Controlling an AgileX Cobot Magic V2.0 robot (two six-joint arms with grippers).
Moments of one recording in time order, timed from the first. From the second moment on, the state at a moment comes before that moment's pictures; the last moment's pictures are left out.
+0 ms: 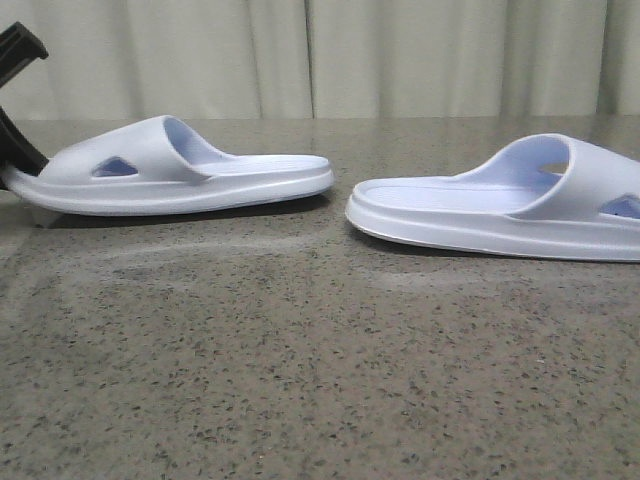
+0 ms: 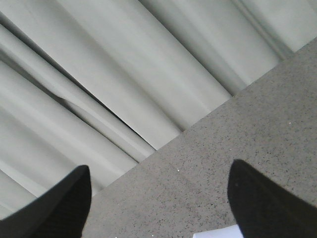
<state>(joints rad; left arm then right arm) -0.11 1.45 -0.80 -1.09 0.36 0.36 -0.05 0.44 -0.59 0.59 0.29 0.12</state>
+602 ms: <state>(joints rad) -0.11 1.18 -0.79 -1.11 0.49 0.39 -0.05 0.44 -0.59 0.59 0.28 0.12</state>
